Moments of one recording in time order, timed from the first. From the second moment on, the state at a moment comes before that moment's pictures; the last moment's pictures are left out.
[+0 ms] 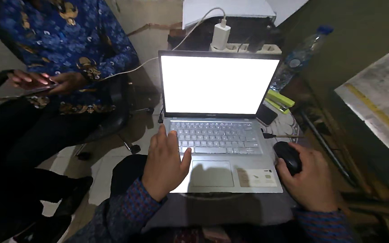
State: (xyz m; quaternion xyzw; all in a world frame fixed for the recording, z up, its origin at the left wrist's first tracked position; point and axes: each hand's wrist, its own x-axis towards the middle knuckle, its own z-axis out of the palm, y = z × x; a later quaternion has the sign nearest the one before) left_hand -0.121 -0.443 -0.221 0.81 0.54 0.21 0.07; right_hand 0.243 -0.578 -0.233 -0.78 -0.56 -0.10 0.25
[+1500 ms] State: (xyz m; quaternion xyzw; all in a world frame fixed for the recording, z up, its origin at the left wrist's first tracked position) left_hand -0.118 -0.439 -0.219 0.85 0.48 0.18 0.10; right_hand 0.243 -0.577 -0.233 -0.75 -0.59 -0.10 0.27
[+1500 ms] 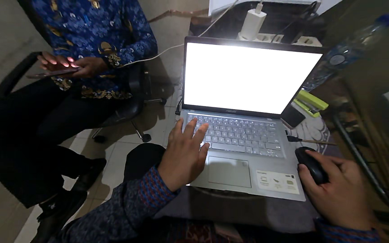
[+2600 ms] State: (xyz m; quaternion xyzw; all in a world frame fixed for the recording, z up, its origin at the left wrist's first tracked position) left_hand -0.119 -0.441 -0.219 0.81 0.54 0.19 0.11; right_hand 0.243 -0.577 -0.233 -0.75 -0.59 -0.10 0.27
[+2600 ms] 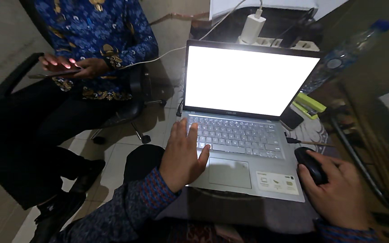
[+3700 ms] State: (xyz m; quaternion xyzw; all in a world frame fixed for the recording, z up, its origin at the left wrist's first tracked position) left_hand -0.111 -0.426 -0.214 0.82 0.54 0.15 0.10; right_hand 0.244 -0.576 -0.231 -0.77 -0.58 -0.09 0.25
